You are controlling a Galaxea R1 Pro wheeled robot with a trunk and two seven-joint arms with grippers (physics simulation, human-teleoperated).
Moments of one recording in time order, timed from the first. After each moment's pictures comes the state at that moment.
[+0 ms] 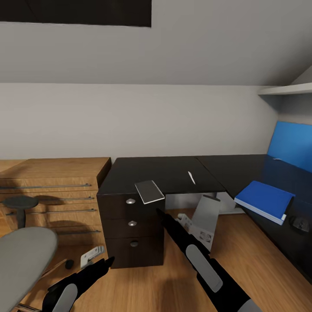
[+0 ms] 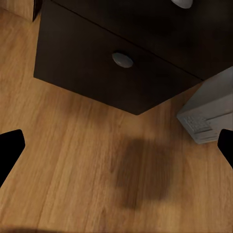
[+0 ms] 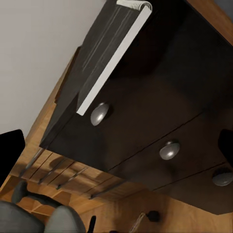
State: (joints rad) left arm -0.08 0.09 -0.08 -1.43 0.76 0.59 0.31; right arm -0.46 0.01 0.51 -1.14 -1.18 0.05 -0.11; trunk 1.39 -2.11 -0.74
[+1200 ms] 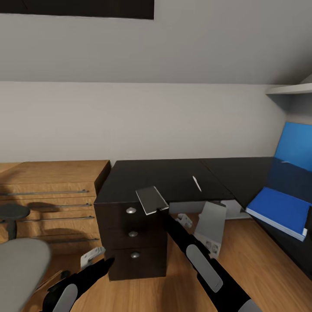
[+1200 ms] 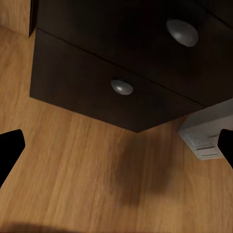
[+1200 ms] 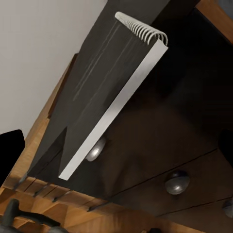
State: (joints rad) left arm -0.08 0.08 -0.08 -1.43 0.76 0.59 0.31; right arm -0.46 0.01 0.51 -1.14 -1.18 0.05 -0.11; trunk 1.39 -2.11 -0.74
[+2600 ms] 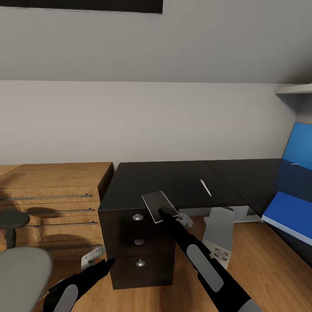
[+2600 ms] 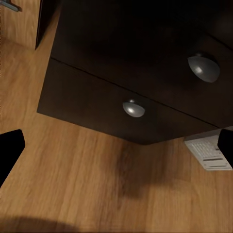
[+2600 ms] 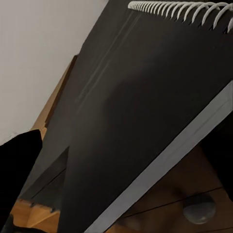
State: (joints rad) left arm -0.08 0.08 -0.08 -1.42 0.76 0.59 0.31; right arm -0.46 0.01 0.50 -1.14 -1.18 0.05 -0.11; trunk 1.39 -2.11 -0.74
